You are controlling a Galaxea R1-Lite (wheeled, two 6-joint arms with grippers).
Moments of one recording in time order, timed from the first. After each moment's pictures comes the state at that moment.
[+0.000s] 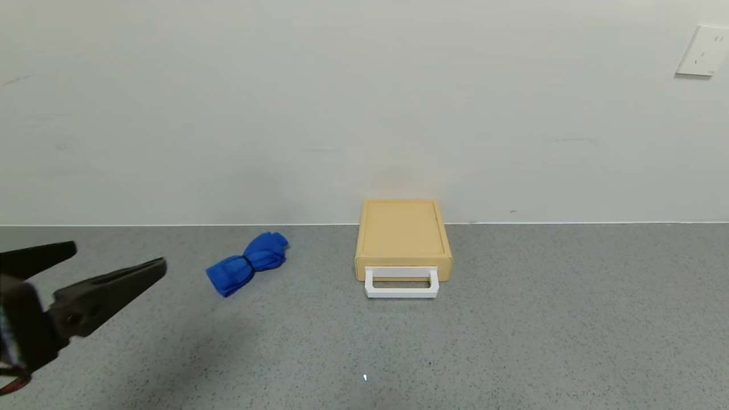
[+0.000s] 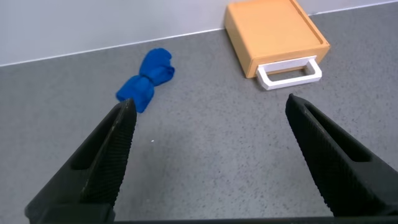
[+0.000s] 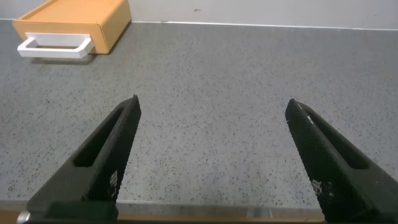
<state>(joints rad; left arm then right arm) -0.45 0.91 -0.77 0.10 0.27 -0.05 0.01 0.00 0.00 0.00 0.00 0.01</state>
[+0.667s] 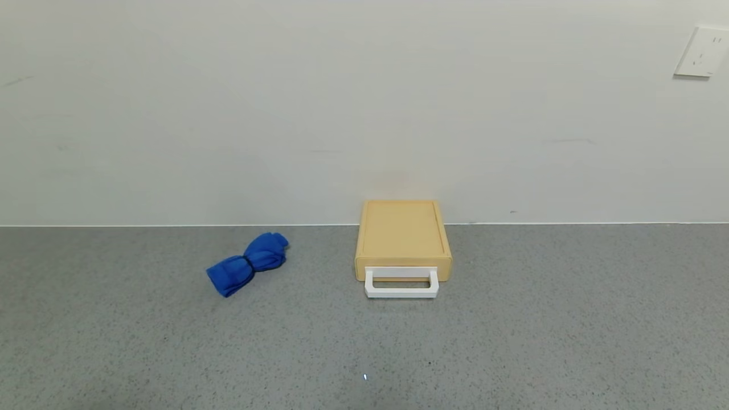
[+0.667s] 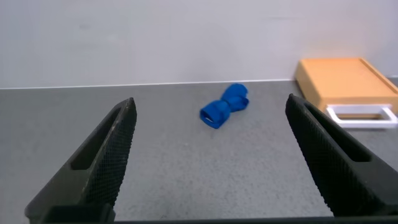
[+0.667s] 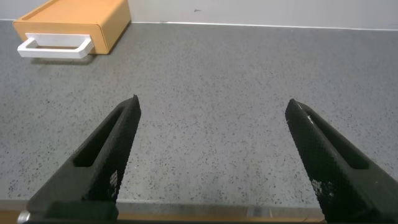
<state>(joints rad) -0.10 0.37 -0.58 0.11 0.23 0.08 0.01 0.00 0.00 0.00 0.00 0.01</state>
